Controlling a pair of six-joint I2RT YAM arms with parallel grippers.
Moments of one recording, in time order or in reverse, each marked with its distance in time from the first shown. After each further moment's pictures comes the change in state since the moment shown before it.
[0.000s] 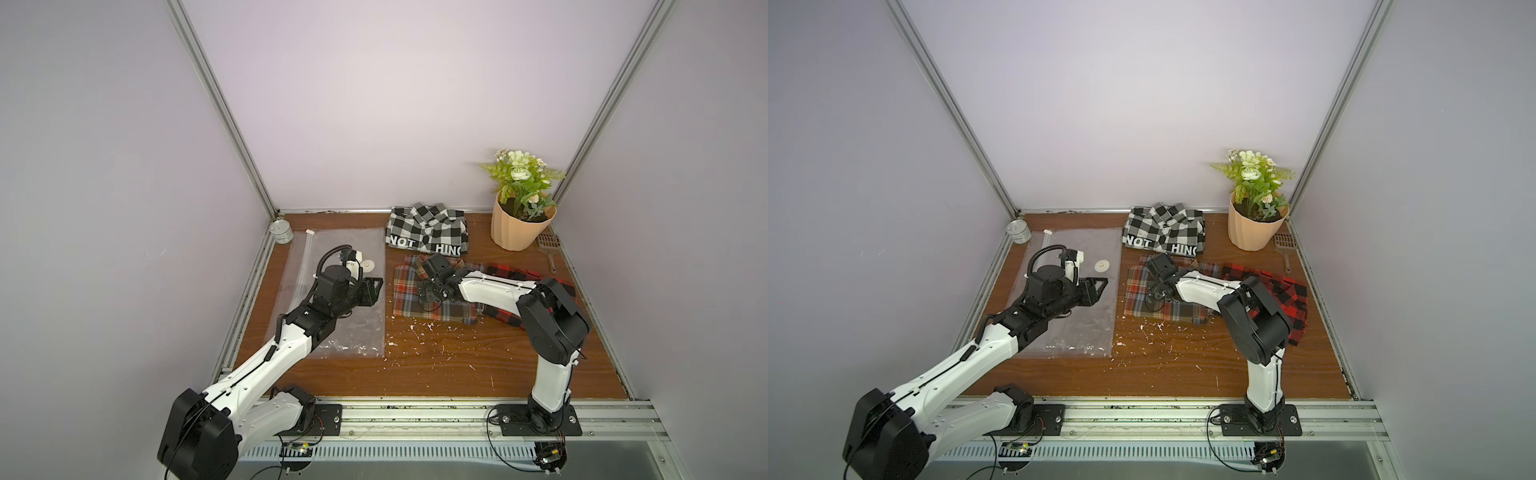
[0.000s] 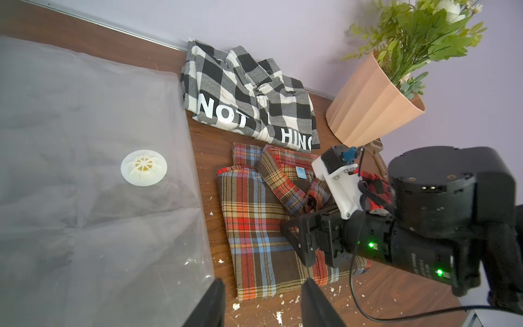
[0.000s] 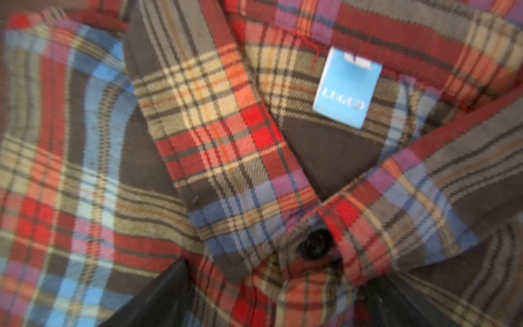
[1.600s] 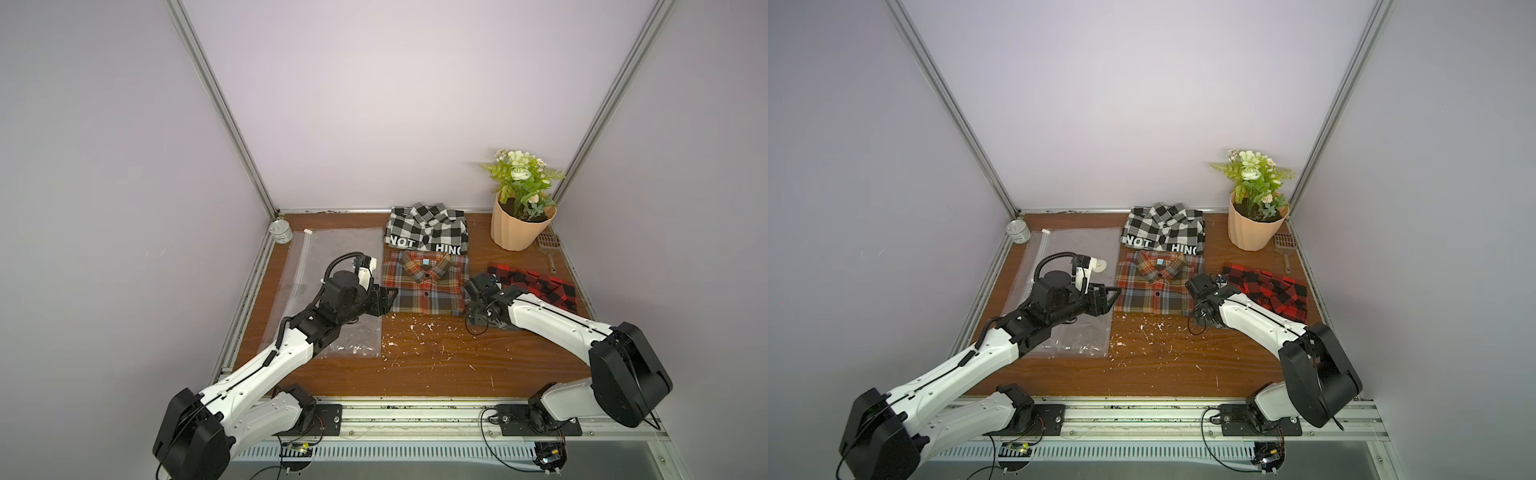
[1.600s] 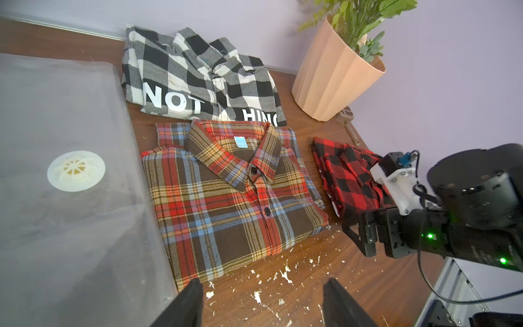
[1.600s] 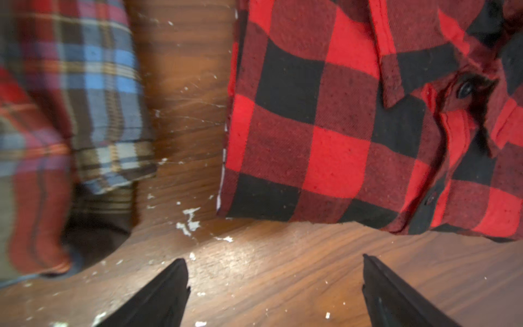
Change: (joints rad) left arm -0.101 -0.043 -0.008 -0.008 0.039 0.062; right arm -0.133 -0.437 -0.353 -0.399 0.228 0.232
